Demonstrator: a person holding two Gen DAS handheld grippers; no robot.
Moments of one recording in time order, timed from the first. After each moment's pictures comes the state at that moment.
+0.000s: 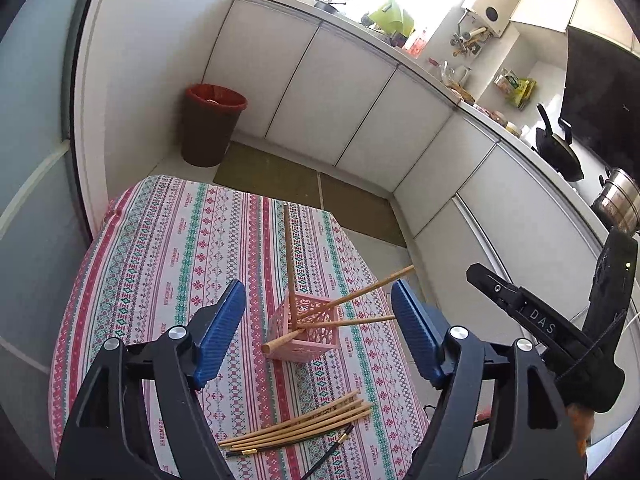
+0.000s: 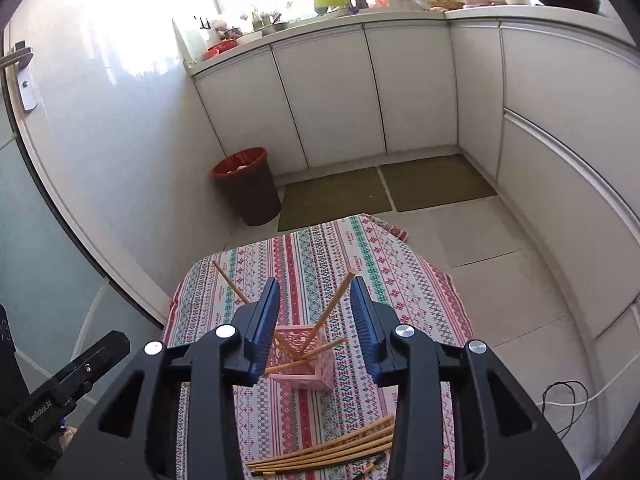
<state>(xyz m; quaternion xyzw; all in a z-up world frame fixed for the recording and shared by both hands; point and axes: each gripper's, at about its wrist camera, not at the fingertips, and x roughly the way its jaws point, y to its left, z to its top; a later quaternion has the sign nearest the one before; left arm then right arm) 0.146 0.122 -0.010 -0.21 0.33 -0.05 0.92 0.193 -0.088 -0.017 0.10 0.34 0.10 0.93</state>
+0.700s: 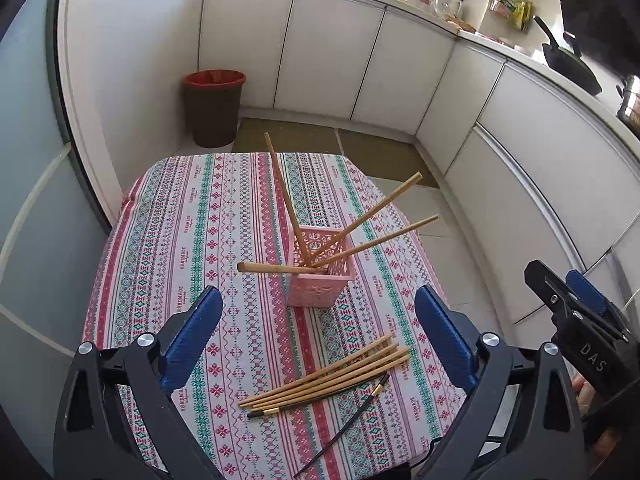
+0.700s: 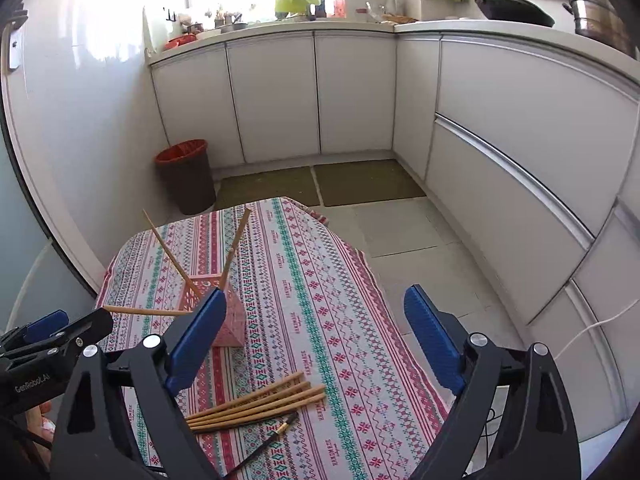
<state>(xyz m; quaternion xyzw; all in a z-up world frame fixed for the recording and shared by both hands) 0.132 0.057 -0.047 -0.09 0.40 -0.02 0.91 0.123 -0.135 -0.050 0.04 0.34 0.00 0.94</state>
